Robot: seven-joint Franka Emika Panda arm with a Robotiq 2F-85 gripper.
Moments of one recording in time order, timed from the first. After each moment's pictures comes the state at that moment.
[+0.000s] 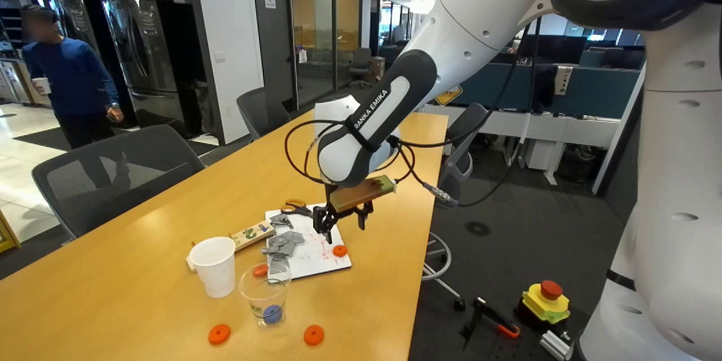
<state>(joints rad) 0.09 0.25 -0.02 -2.24 -0.12 2.45 0.45</state>
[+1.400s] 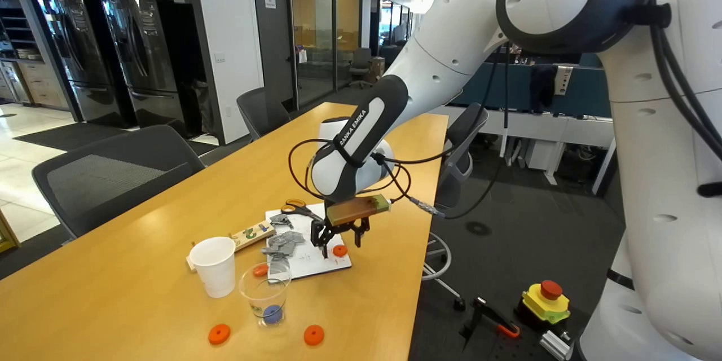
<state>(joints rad) 0.07 0.40 -0.02 -2.19 0.03 2.53 0.37</state>
